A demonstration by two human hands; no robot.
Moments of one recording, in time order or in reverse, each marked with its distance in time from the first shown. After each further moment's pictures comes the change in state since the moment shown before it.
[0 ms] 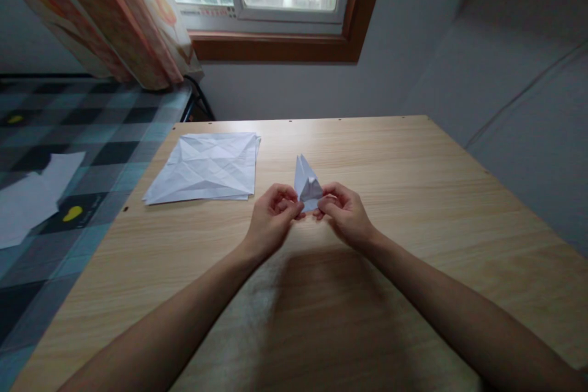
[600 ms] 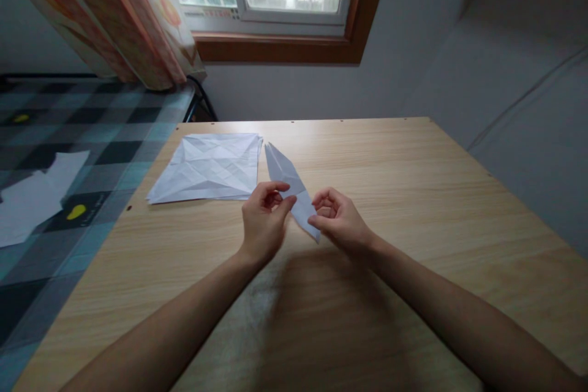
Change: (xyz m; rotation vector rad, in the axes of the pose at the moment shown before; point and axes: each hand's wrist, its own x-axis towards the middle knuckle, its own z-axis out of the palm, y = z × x) left_hand 0.000 0.000 -0.004 0.262 0.312 0.222; right_hand -0.008 0.000 0.010 0.069 -0.118 0.143
